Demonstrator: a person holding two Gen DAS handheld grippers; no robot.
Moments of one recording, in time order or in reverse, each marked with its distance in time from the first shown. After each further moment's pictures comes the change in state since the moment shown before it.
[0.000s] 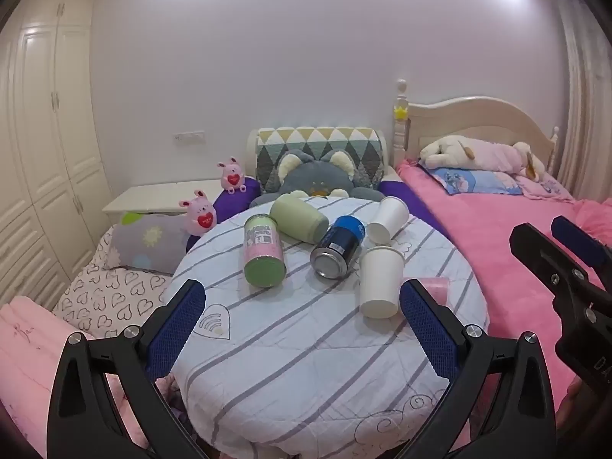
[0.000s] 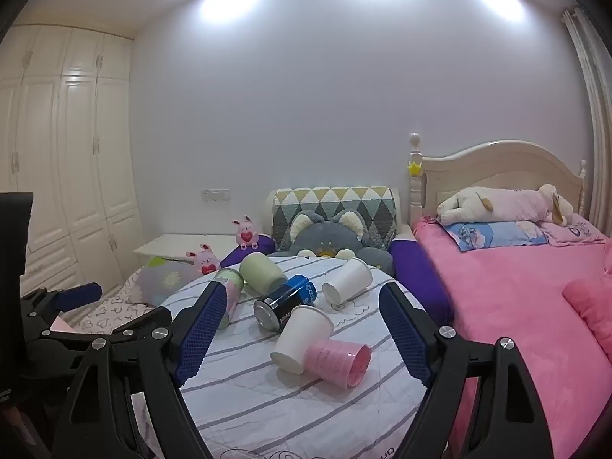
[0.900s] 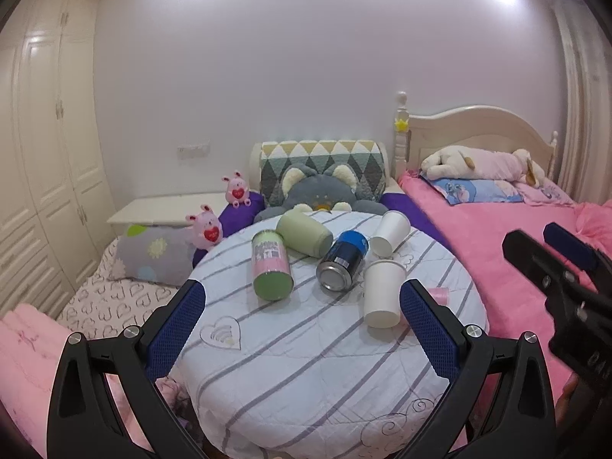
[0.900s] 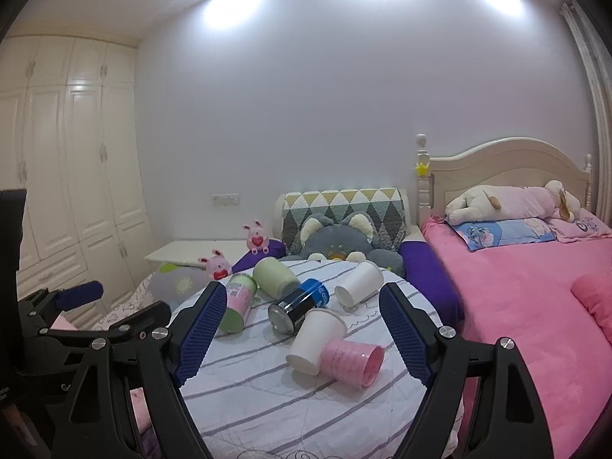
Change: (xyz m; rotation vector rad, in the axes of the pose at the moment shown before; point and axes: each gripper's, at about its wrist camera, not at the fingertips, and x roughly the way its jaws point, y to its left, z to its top) left arm -0.019 0.008 0.009 0.003 -0.039 -0.004; right arm -0.007 0.001 0.002 0.041 -0.015 0.041
